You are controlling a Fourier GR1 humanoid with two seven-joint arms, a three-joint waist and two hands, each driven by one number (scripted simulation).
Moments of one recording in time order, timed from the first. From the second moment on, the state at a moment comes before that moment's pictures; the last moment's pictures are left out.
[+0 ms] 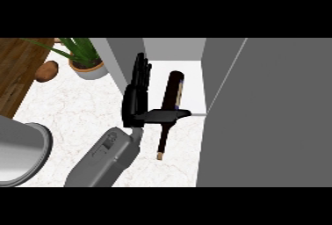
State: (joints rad) left arm -0.54 0.07 -0.47 -1.15 0.56 0.55 -0.46; right arm 0.28 -0.11 0.34 -2.51 -0.09 0.12 0.38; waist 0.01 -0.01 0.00
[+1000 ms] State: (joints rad) left arm 0.00 0.27 -0.62 -1.76 0.47 0.60 -0.46; right arm 0.30 -0.25 0.51 -2.51 -0.10 0.29 0.44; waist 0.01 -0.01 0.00
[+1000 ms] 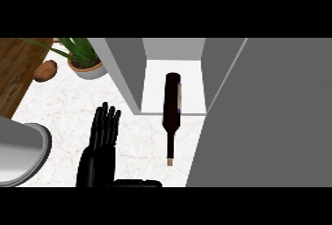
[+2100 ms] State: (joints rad) left arm 0.39 0.58 -0.34 -2.04 0.67 0.34 -0.54; right arm -0.03 -0.06 0.78 -2.41 -0.02 0.06 0.70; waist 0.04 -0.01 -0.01
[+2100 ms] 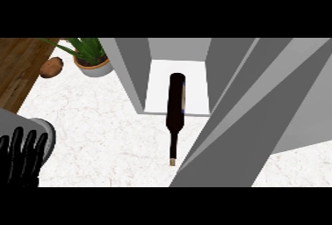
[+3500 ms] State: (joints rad) left arm 0.47 0.76 0.03 -2.00 0.95 -0.03 -0.51; right arm -1.21 0.00 0.60 -1.44 -0.57 -0.33 0.54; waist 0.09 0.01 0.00
